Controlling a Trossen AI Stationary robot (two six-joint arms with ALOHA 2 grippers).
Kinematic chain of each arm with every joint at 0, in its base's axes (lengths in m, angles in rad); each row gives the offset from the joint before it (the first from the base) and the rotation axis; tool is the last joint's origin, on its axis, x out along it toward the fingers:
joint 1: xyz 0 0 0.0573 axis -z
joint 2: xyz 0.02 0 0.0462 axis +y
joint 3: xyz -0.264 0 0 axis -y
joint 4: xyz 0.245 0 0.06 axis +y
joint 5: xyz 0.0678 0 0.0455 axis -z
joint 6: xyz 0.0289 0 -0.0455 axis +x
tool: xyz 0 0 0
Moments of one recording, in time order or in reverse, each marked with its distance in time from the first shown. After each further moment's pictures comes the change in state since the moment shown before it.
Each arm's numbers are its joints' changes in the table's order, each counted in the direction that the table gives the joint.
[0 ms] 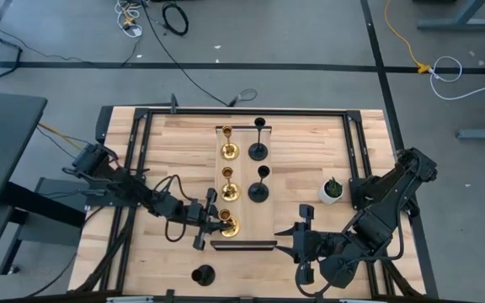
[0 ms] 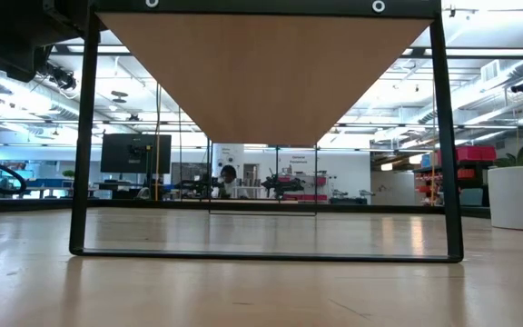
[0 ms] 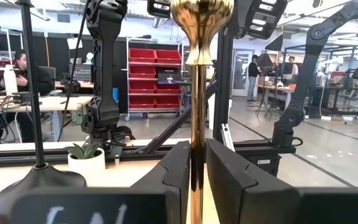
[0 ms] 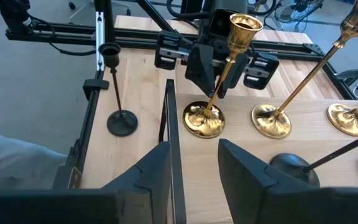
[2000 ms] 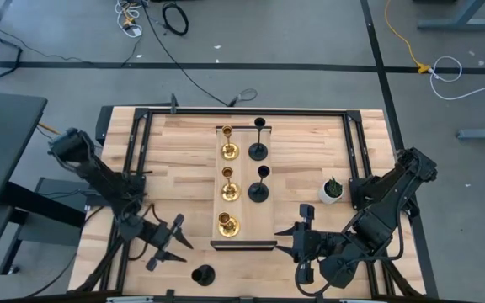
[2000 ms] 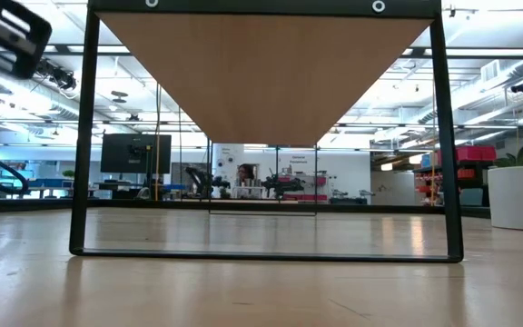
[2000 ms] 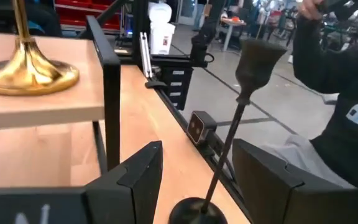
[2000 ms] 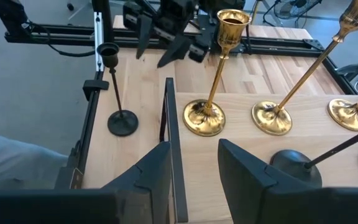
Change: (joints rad) left arm 0.451 -0.331 -0.218 0.450 -0.171 -0.256; right arm 0.000 0.000 0.000 0.007 0.000 0.027
